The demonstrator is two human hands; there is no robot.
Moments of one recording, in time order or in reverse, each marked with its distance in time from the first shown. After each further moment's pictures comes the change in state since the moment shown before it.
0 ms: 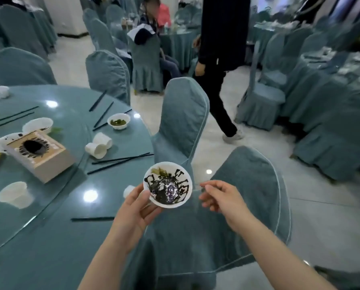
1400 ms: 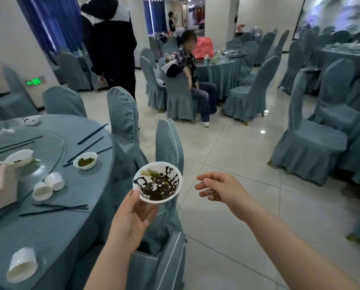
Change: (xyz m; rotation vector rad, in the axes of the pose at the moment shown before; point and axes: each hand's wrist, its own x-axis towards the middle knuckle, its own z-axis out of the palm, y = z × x) left_hand 0.240 -0.073 0.373 -0.137 0.300 0.296; right_hand 0.324 -0.144 -0.354 -0.125 -0.434 -0.180
